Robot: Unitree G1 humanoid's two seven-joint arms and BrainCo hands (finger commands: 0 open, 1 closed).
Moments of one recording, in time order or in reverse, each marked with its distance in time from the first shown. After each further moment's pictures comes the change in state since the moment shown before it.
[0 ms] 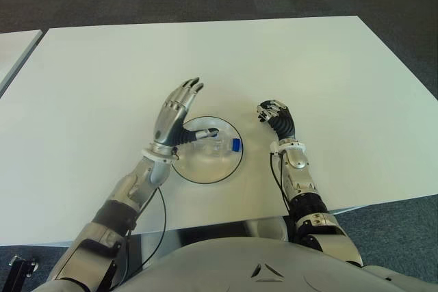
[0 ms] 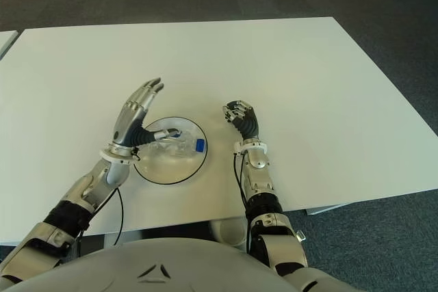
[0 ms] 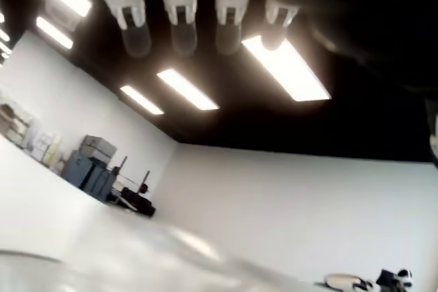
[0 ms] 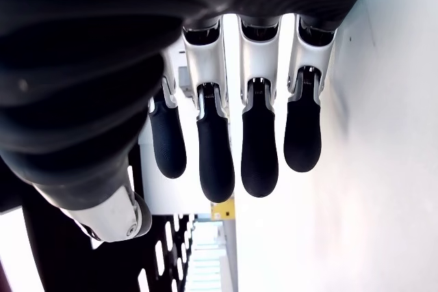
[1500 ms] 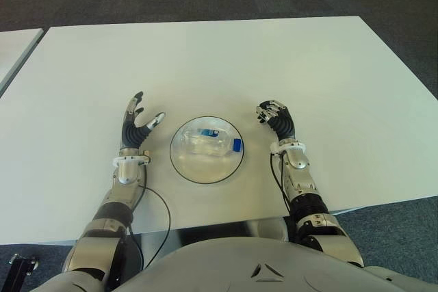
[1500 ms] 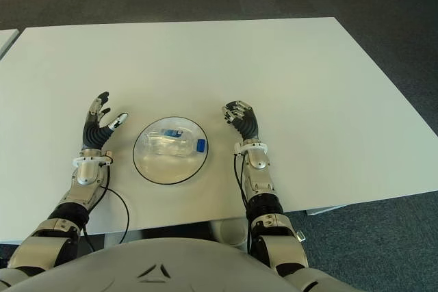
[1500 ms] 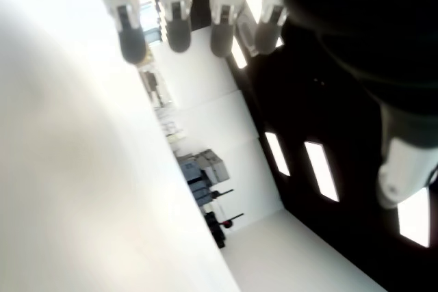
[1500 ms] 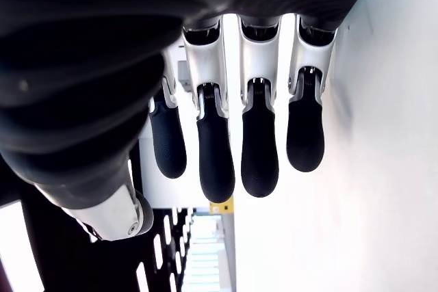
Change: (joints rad) left arm -0.057 -0.106 0.319 0.489 -0.537 -0.206 -0.385; right arm 0.005 -0.008 0.003 -0.004 0.000 -0.002 0.020
